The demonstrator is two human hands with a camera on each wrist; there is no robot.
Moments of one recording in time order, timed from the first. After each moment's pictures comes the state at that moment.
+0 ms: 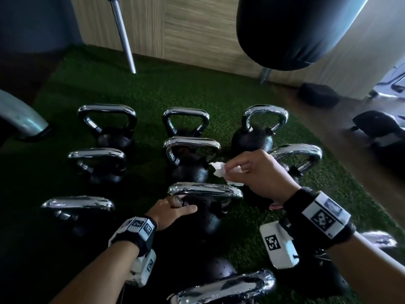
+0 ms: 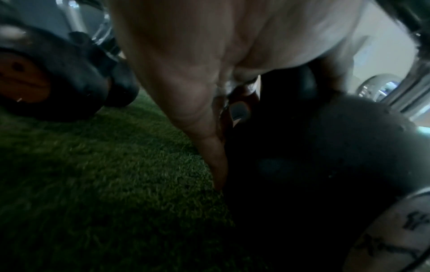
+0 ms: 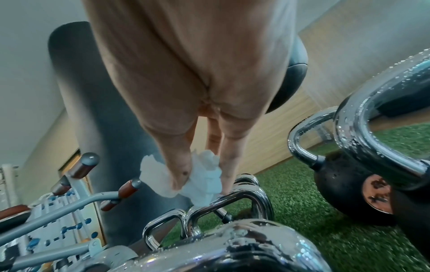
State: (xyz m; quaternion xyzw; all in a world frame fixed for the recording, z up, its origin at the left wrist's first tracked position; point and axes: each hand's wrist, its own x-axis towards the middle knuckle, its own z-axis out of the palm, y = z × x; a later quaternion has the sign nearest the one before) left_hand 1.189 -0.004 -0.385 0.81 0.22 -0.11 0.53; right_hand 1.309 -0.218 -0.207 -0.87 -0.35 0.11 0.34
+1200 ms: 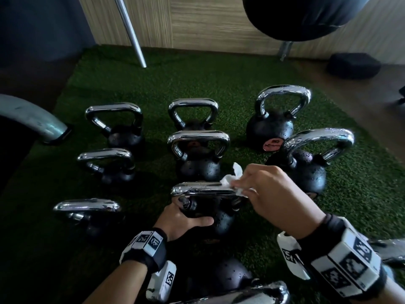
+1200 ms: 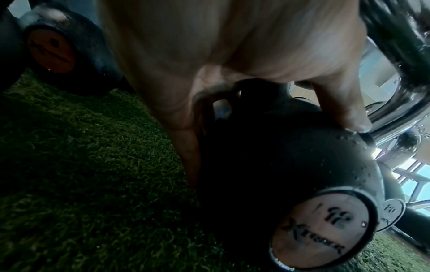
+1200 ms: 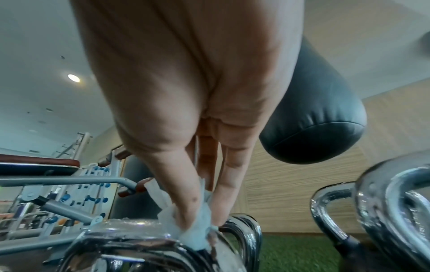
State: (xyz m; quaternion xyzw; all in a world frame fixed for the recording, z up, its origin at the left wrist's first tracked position) left_hand 1.175 -0.028 -0.386 0.81 0.25 -0.07 0.52; right_hand 1.293 -0.241 -0.238 -0.85 -0.48 0.01 0.21
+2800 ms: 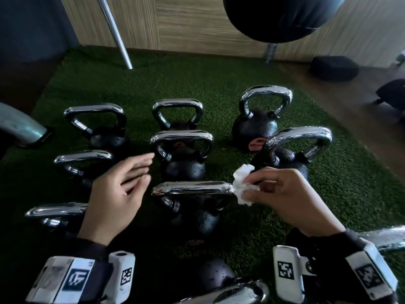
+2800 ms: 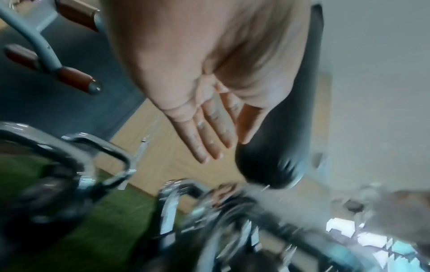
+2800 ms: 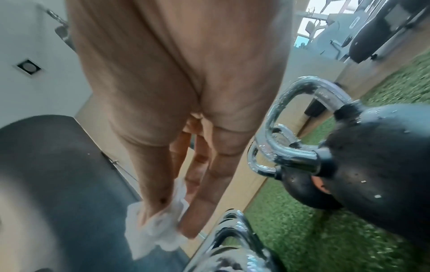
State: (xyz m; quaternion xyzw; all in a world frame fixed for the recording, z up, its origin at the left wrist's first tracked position) left_hand 1.143 -0.007 -0.277 0.83 0.15 0.27 0.47; right_hand 1.303 -0.291 -0.245 -0.78 -0.28 0.16 0.54
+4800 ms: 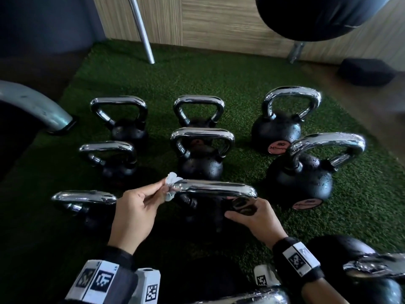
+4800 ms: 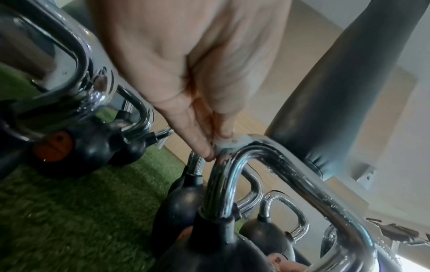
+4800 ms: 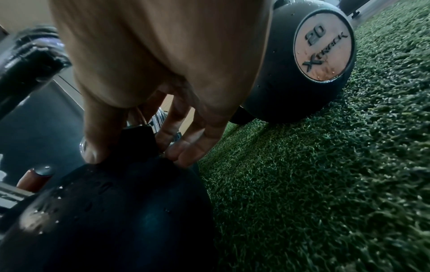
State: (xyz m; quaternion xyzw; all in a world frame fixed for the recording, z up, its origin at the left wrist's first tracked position) left_hand 1.125 -0.017 -0.319 0.77 0.25 0.26 0.53; right_hand 1.314 -0.251 -0.398 -0.80 -0.20 0.23 0.51
